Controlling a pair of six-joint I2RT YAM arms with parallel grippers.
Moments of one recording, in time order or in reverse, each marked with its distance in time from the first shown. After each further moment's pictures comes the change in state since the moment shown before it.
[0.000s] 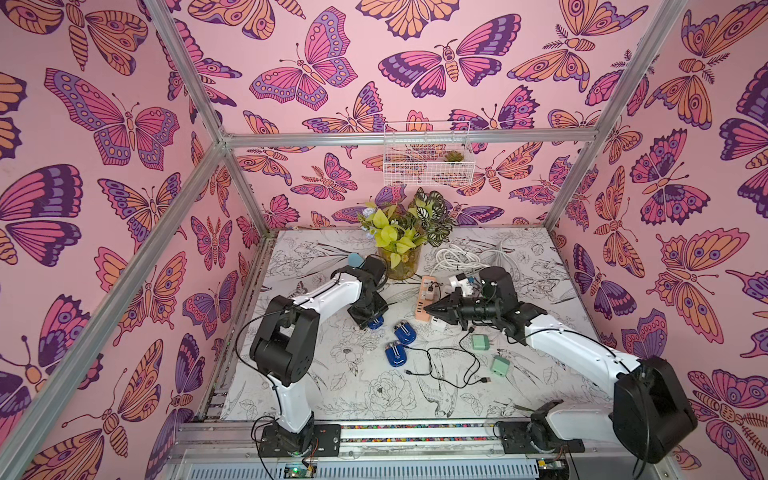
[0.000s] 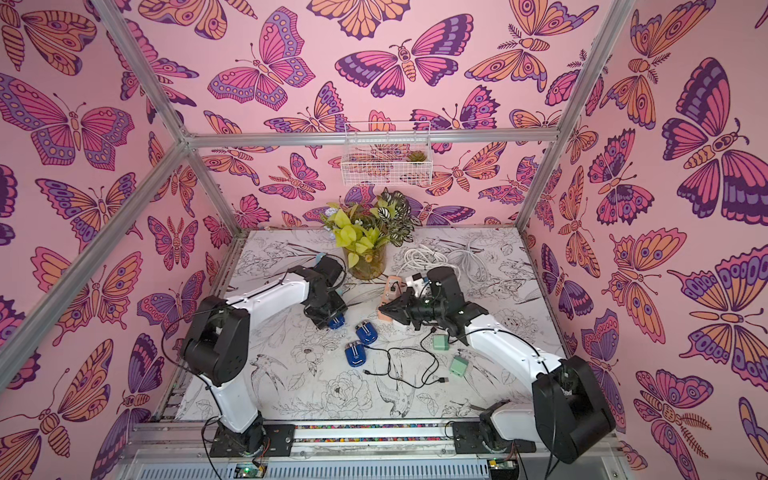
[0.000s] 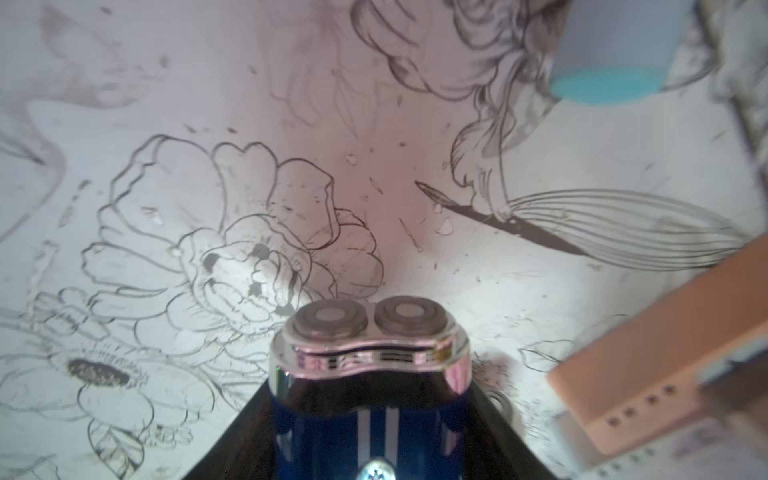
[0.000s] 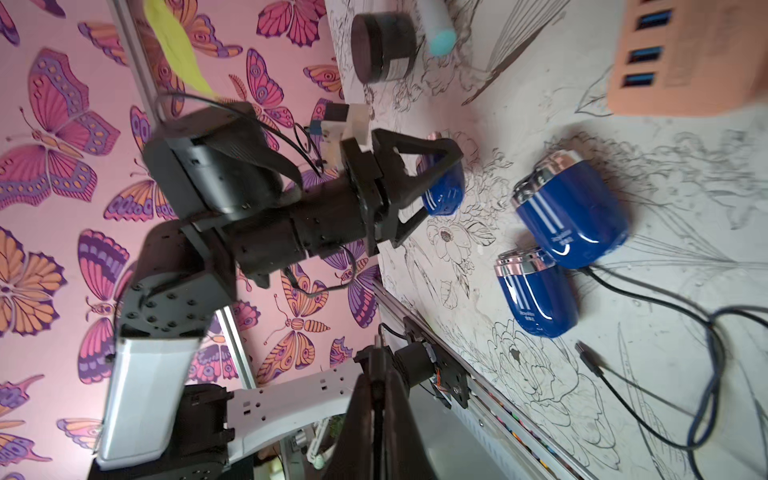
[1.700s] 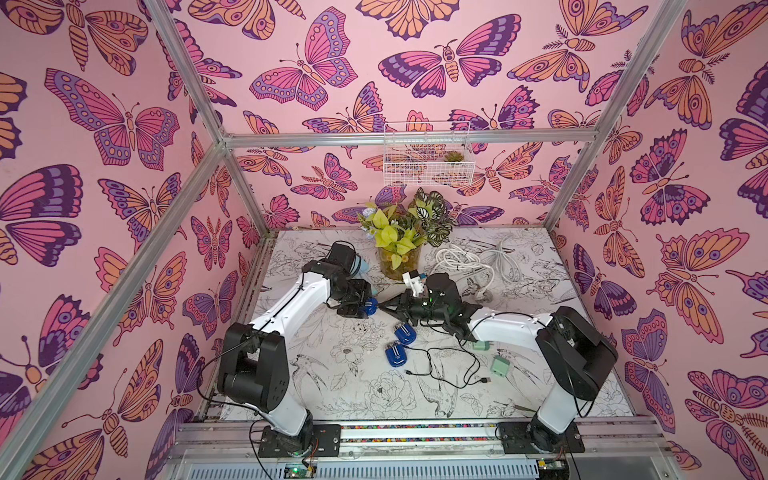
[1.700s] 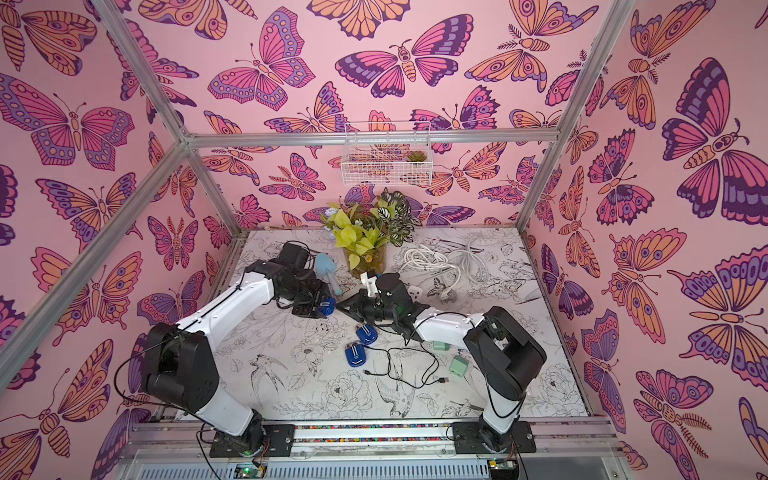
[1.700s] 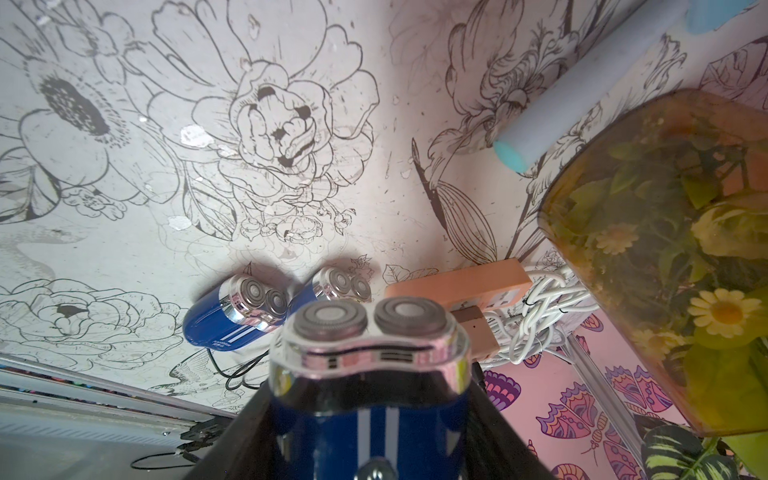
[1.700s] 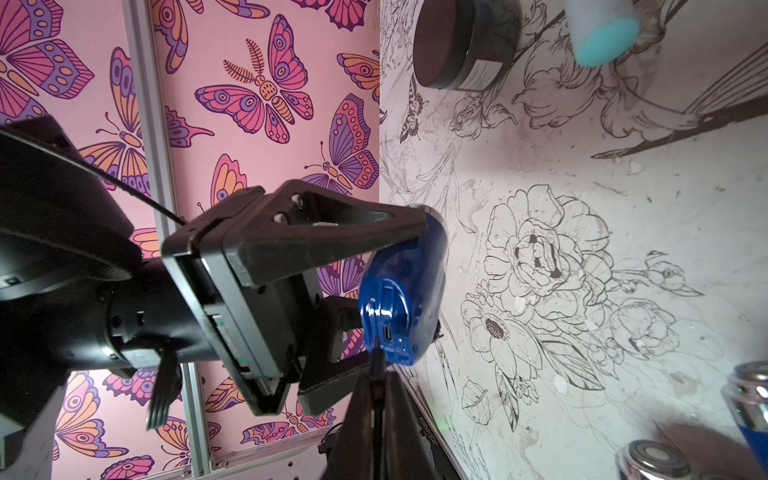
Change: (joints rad) left arm 0.132 -0.188 -0.028 -0.021 0.261 -0.500; right arm 0.245 0.394 0.143 0.452 0.241 0.054
